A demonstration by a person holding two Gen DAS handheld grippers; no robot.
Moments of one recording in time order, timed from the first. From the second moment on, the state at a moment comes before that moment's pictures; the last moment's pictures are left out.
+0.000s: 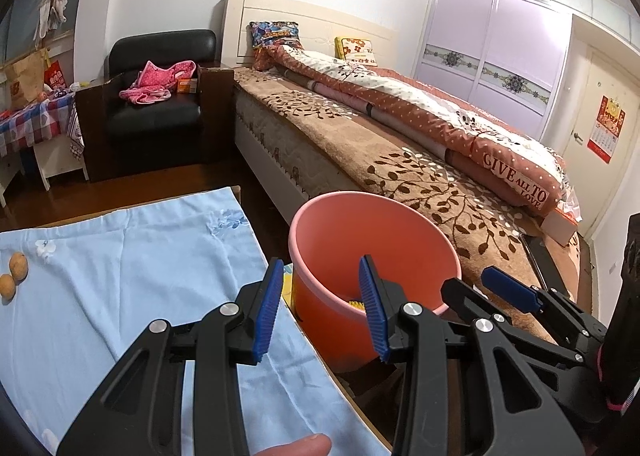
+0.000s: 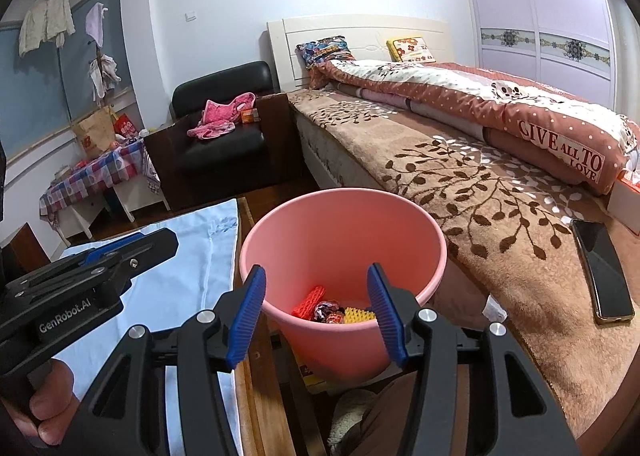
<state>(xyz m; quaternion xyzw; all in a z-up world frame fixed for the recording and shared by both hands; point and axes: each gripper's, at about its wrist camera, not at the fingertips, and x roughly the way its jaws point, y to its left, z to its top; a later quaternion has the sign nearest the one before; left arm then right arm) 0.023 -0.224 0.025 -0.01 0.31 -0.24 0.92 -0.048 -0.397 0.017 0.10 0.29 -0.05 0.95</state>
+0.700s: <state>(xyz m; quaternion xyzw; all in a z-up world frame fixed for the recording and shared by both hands) 0.023 -0.221 0.020 -0.01 0.32 -0.25 0.91 -0.041 -0.397 0.008 0.11 0.30 -0.05 0.95</state>
